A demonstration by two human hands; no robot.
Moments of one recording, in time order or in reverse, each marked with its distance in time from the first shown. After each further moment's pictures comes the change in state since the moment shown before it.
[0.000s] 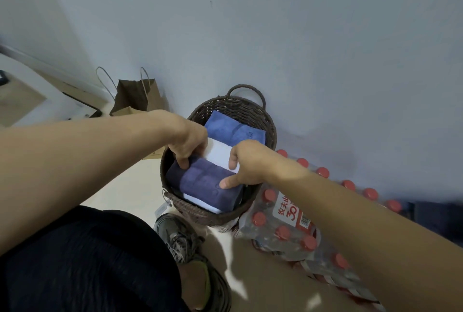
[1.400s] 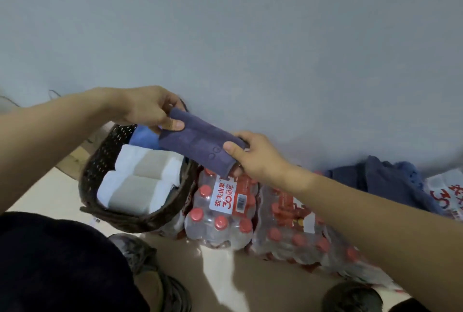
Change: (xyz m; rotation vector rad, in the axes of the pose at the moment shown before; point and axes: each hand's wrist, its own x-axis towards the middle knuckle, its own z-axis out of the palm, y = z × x) left_hand -0.021 0.084 -0.079 -0.784 0.374 0.209; right_hand -0.104 0.125 0.027 0.848 0.605 0.047
